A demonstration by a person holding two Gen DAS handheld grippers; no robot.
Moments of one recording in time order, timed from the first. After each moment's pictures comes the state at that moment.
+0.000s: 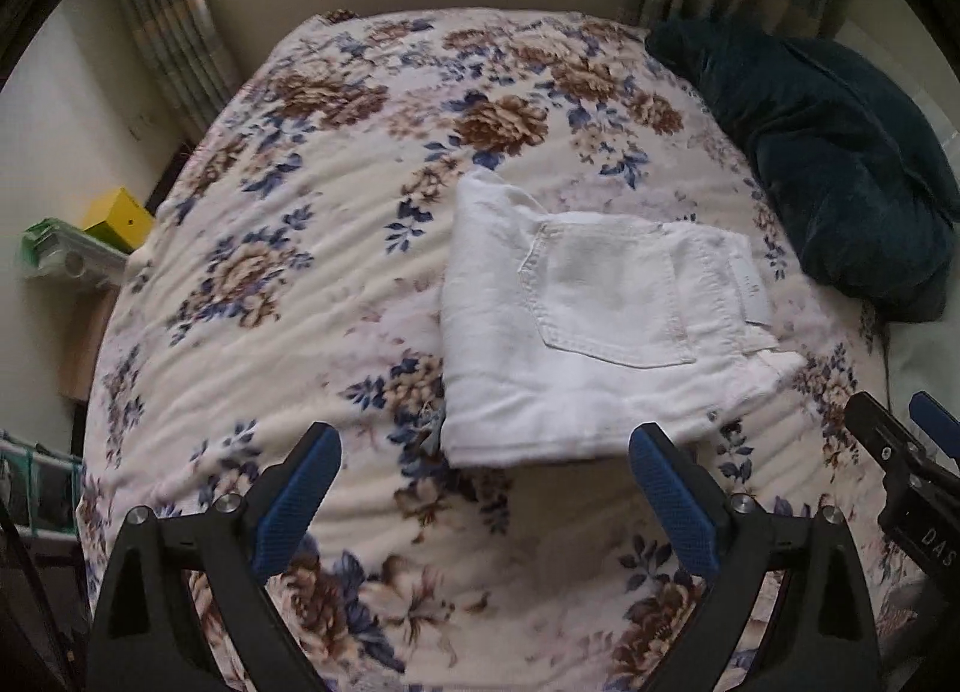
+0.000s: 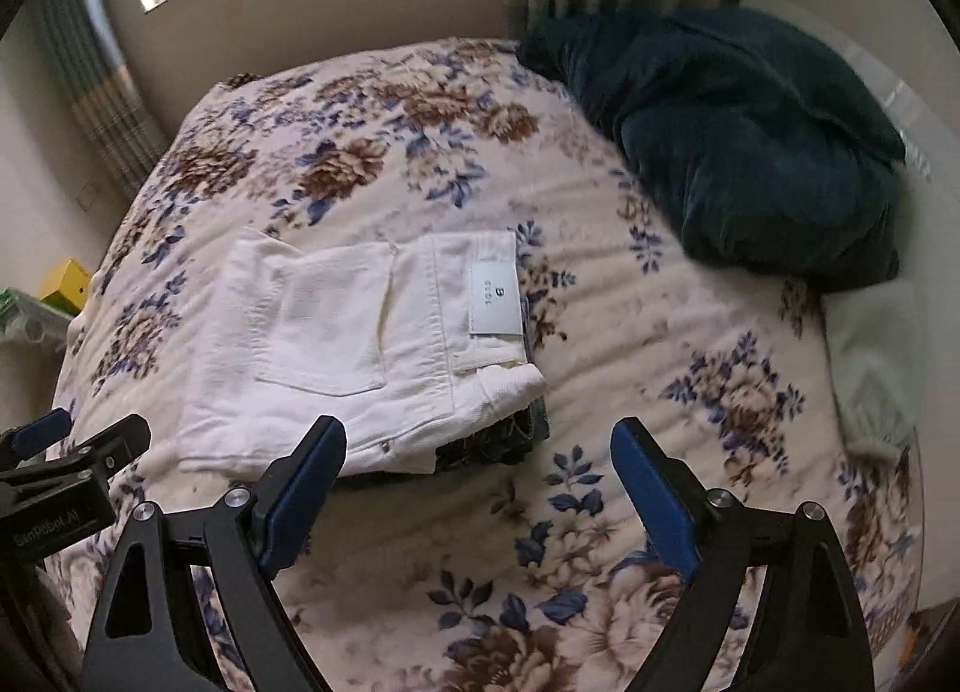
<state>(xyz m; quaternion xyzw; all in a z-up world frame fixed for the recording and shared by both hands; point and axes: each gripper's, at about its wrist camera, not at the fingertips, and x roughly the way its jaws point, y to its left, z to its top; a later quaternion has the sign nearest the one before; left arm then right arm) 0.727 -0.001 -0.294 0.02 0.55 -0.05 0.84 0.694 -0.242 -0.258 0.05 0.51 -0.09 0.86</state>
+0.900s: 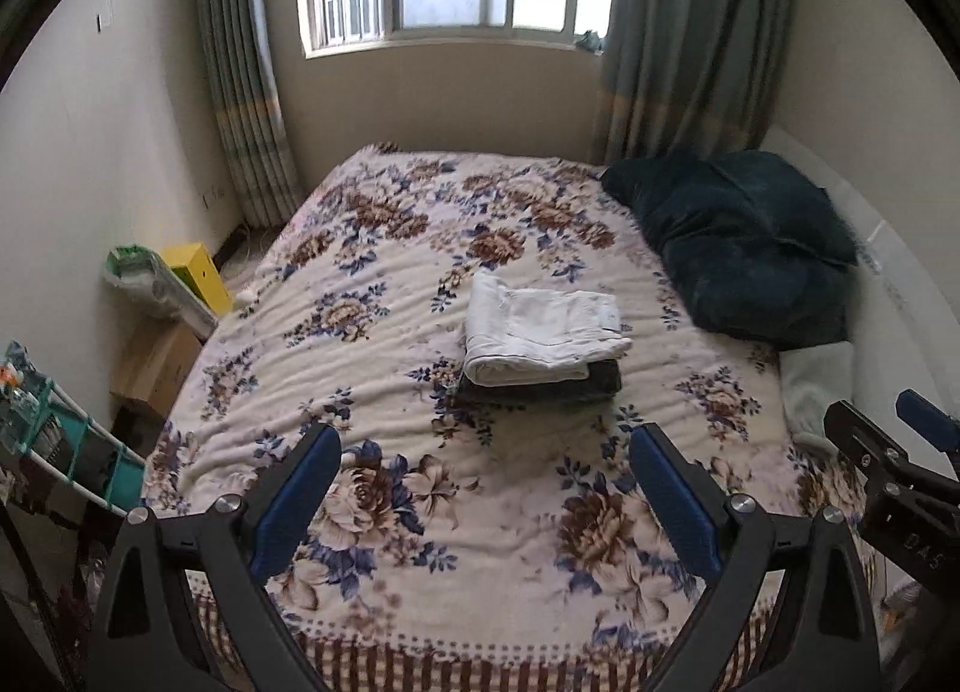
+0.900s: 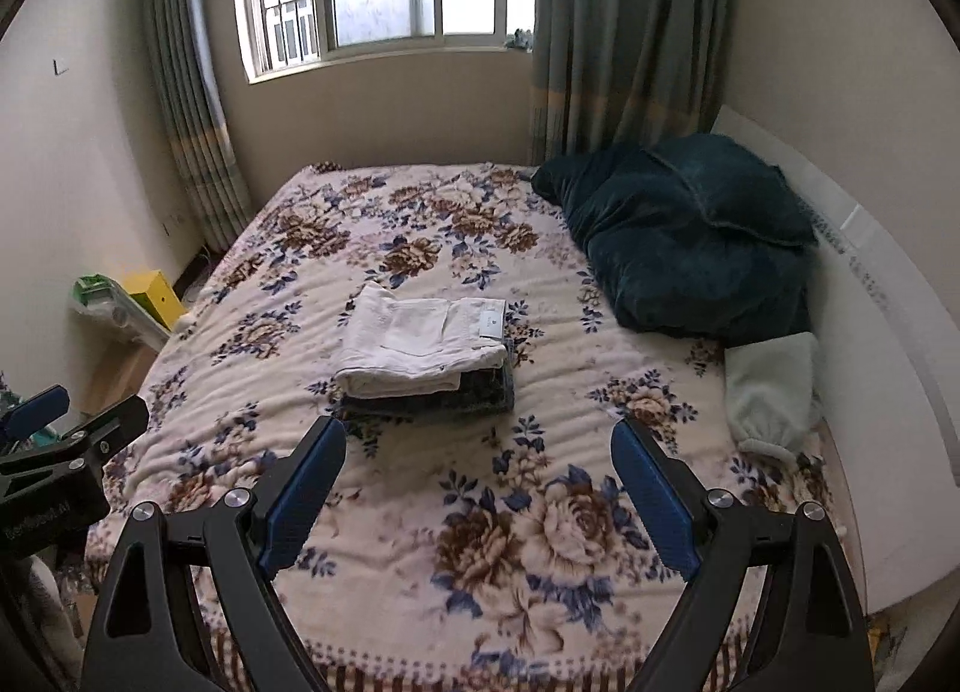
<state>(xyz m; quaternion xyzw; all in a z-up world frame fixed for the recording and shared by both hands) 0.412 0.040 -0.047 0.00 0.41 -0.05 0.91 0.357 -0.213 0.026 0.01 0.39 -0.06 0.92</state>
